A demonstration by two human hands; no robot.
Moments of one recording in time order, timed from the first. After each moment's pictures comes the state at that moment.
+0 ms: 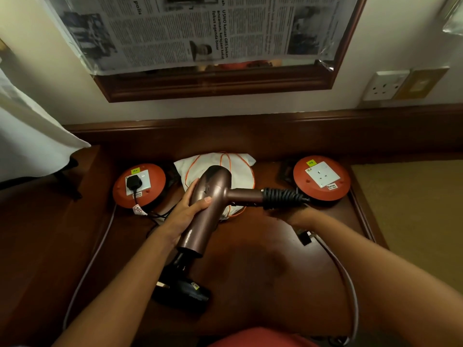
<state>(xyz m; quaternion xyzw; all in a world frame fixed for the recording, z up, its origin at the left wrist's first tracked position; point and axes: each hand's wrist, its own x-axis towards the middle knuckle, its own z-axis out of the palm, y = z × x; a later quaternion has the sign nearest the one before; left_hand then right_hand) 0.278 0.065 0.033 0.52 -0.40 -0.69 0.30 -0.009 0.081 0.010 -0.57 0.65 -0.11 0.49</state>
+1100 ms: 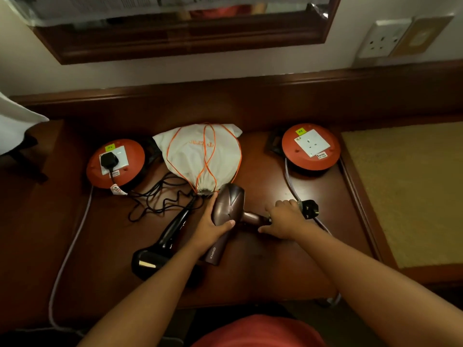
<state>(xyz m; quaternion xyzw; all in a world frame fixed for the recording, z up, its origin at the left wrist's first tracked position) 0.225 0.119 -0.091 0.56 -0.58 -0.54 0.24 -0.003 0.129 -0.067 -0.71 0.65 0.15 0.22</state>
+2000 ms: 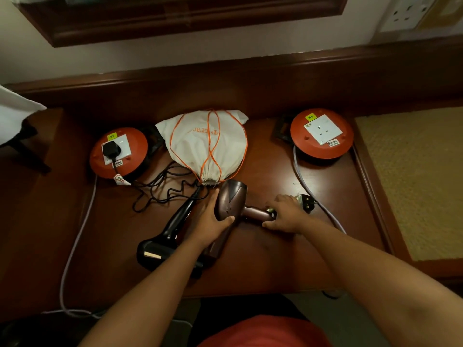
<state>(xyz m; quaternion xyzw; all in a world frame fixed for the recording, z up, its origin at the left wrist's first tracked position) 0.243 0.118 -0.119 0.62 -0.62 -0.46 0.13 -0.008 0.128 -0.117 -0.70 0.64 0.07 0.32</state>
